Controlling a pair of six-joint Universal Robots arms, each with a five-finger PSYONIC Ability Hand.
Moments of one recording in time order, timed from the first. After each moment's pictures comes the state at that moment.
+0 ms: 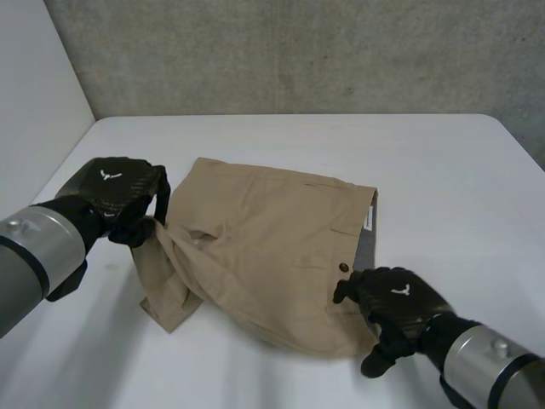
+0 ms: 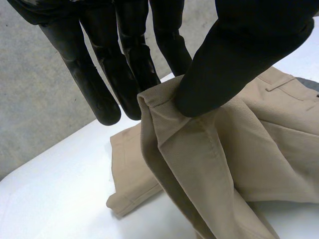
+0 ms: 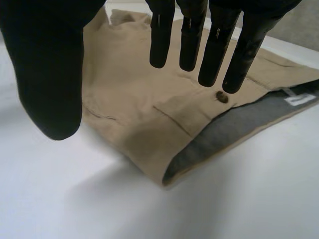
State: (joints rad) left arm 4.37 -1.56 -1.65 2.91 -1.44 3.40; right arm 1.94 -1.52 2.04 0.04 1.20 2.93; left_hand 1.11 1.20 1.19 1.20 0.99; right_hand 0.39 0.45 0.44 0.43 0.26
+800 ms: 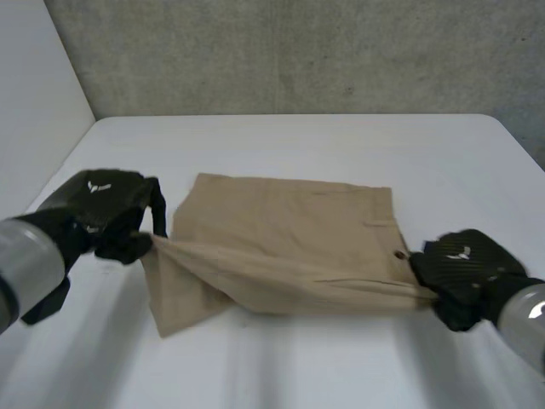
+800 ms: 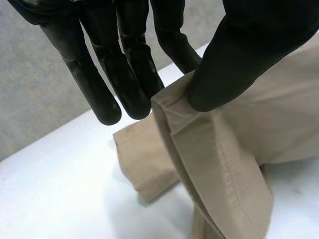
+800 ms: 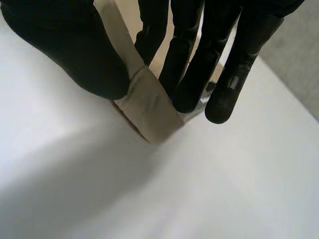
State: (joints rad) left arm 4.38 -1.45 -1.69 2.78 -1.43 3.38; right arm 1.84 -1.66 1.85 0.39 1.43 2.48; left_hand 1.11 1.20 1.19 1.20 0.99; right_hand 0.95 1.18 1.18 1.19 0.99
